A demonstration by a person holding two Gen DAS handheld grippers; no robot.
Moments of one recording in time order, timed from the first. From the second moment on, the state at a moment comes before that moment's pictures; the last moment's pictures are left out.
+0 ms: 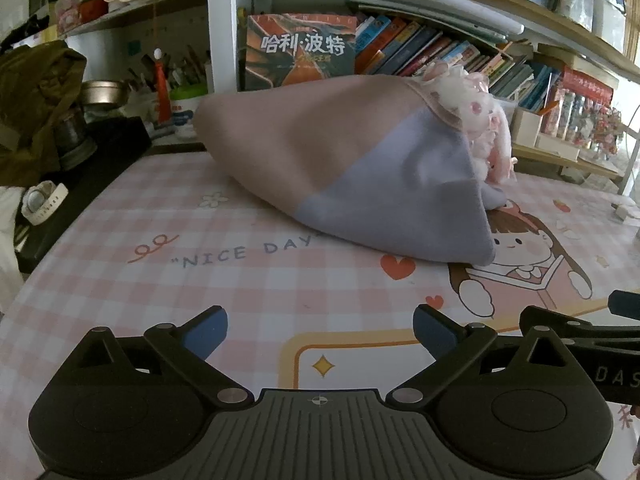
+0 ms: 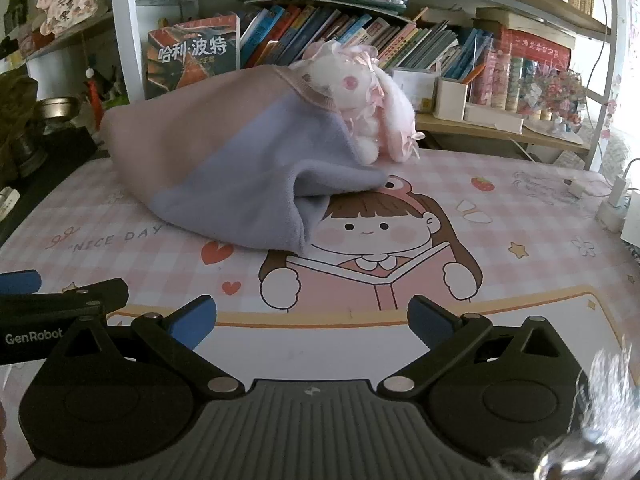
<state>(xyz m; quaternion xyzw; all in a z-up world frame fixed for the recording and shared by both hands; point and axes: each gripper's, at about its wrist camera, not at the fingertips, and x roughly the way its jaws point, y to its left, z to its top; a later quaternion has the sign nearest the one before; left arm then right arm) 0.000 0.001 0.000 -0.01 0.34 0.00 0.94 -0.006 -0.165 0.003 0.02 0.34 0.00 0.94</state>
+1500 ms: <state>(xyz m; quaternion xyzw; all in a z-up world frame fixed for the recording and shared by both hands) 0.001 0.002 -0.003 -0.01 0.35 0.00 0.94 -0.006 -0.163 0.002 0.02 0.34 0.01 0.94</state>
